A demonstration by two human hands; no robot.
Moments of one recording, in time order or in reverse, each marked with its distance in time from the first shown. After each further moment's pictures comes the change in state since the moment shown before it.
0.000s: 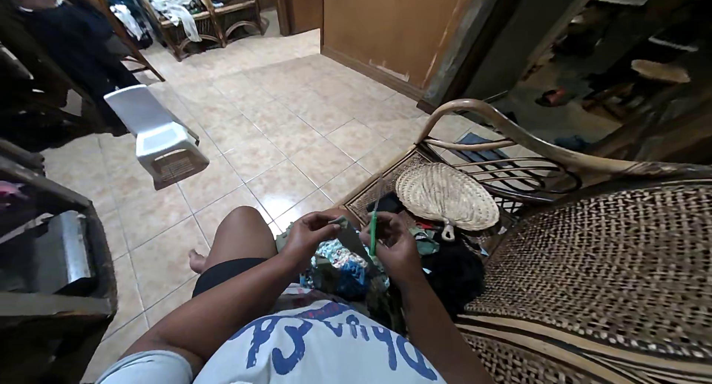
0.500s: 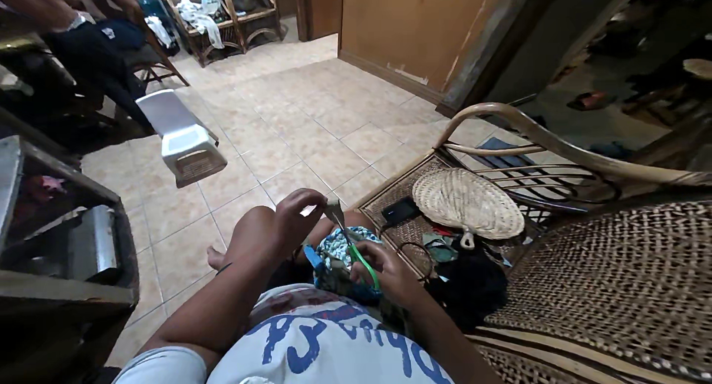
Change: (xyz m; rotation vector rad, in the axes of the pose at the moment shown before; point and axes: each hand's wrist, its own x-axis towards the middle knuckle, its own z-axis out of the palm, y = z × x) left_hand -0.004 0.047 -0.046 0.809 0.081 0.708; right_hand -0.014 -0.023 0.018 0.069 -0.518 0.293
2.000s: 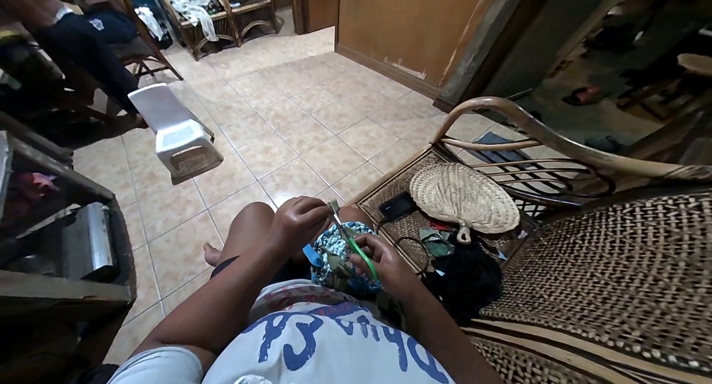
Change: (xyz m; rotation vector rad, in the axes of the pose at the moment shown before) left_hand -0.008 -0.009 0.009 0.353 -0.005 0.396; right_hand 0.004 0.002 -0.002 0.082 0.044 0.072
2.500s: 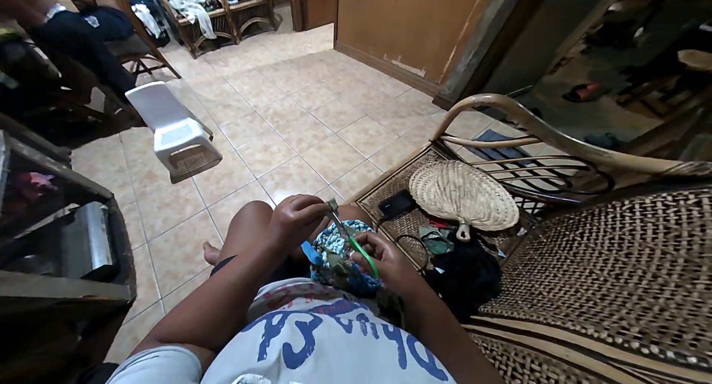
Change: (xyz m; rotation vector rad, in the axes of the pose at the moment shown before) left_hand -0.003 -0.004 0.002 -0.073 0.009 -0.037; right_hand -0.001 -0.001 -0.004 -0.004 -0.001 0.004
